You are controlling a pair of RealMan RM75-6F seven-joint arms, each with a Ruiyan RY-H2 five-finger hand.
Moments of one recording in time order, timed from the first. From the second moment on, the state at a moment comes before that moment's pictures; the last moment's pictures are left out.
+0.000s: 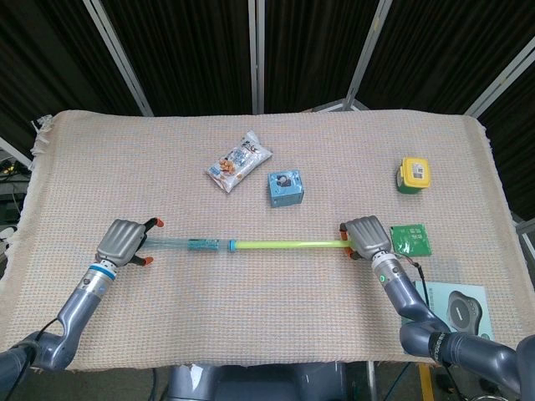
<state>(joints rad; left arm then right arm) -0.54 -1.51 -0.13 -1.24 1.35 0.93 0.10 0.70 -1.52 0.16 -1.30 -1.04 0.83 -0.36</state>
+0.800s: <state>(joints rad) -0.60 -1.56 -0.14 -1.14 1.24 0.84 0.12 0.71 -1.51 0.15 -1.31 -1.03 0.84 -0.36</state>
